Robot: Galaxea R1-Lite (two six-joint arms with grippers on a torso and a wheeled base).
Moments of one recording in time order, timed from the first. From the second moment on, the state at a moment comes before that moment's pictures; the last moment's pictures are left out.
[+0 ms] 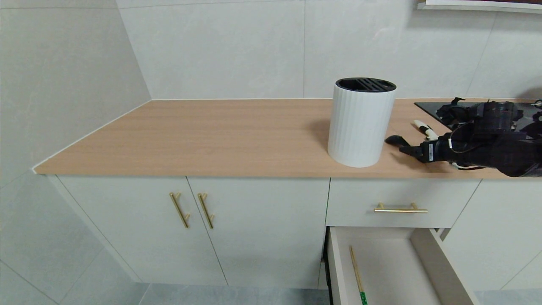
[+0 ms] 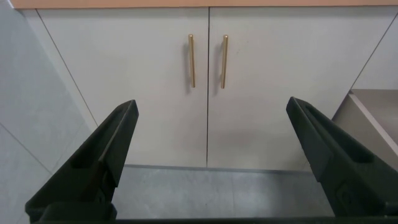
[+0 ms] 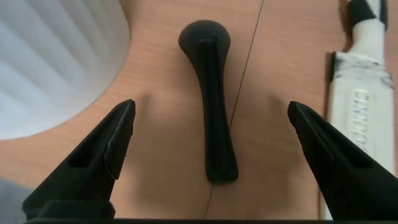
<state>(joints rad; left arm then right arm) 0.00 0.00 0.00 0.00 0.01 0.00 -0.06 2.03 -1.32 -0.37 0.27 -0.15</state>
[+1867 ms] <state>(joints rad) 0.00 0.00 0.00 0.00 0.01 0.00 0.09 1.68 -1.14 -0.06 -0.06 0.21</state>
